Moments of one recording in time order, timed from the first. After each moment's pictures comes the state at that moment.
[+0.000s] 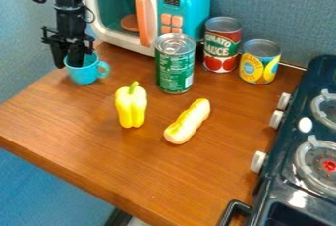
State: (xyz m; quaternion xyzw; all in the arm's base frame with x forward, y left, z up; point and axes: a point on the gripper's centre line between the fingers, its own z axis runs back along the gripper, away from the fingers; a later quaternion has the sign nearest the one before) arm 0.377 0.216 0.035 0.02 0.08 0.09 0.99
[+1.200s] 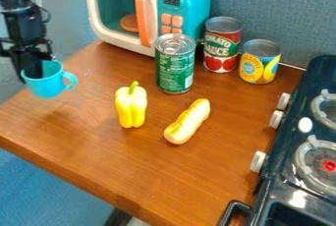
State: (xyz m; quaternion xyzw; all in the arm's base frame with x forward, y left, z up) arm 0.281 0.204 0.061 -0.06 0.08 0.09 0.99
